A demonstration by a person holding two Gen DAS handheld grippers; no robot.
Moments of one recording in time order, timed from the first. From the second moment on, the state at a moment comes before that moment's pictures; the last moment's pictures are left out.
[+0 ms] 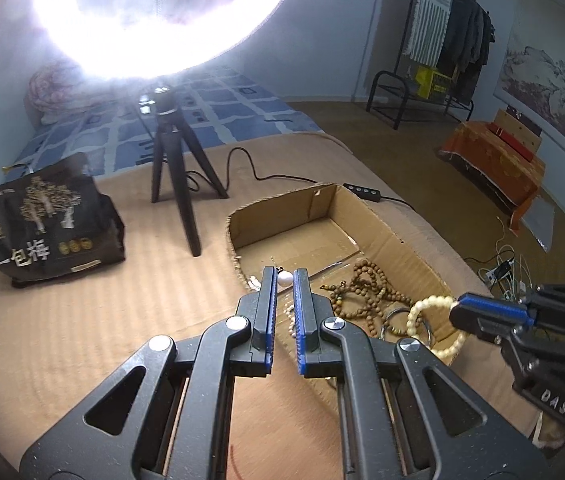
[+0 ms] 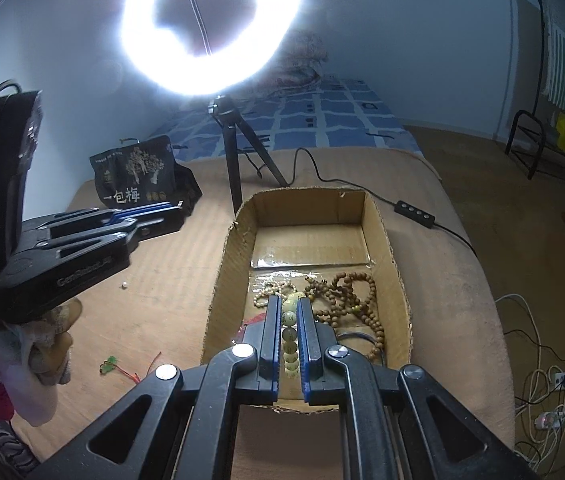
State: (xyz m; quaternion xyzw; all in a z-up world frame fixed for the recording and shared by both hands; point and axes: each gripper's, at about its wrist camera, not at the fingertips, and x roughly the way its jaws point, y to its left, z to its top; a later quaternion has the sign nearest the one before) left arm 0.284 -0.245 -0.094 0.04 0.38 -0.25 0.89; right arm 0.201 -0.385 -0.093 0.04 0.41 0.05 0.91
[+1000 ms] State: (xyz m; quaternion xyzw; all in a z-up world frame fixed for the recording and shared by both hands) left arm 0.315 -0.292 -0.142 0.06 0.43 -0.25 0.86; right arm 0.219 -0.413 -0.134 0.07 0.45 0.04 0.89
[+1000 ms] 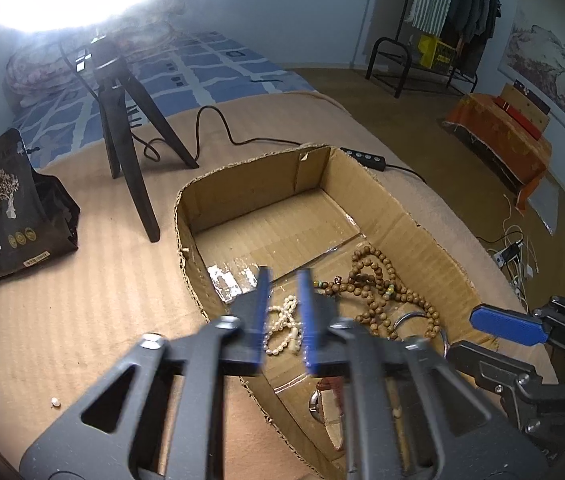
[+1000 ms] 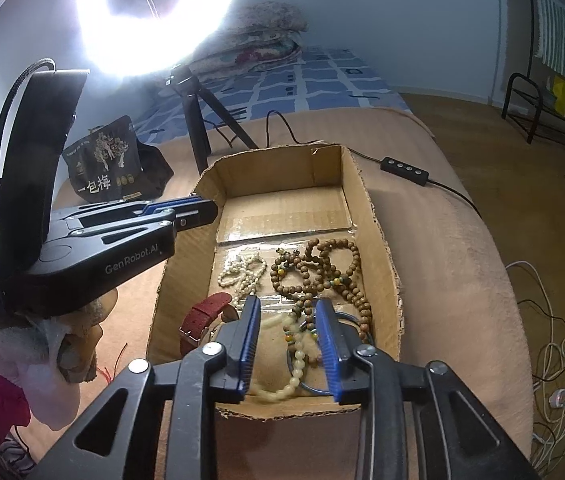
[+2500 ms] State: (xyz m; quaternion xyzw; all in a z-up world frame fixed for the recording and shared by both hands) left arm 0.289 -0.216 -0.082 0.05 0.38 -0.23 0.90; right arm 0.200 -0.356 -0.098 0.00 0.40 -0.01 0.92
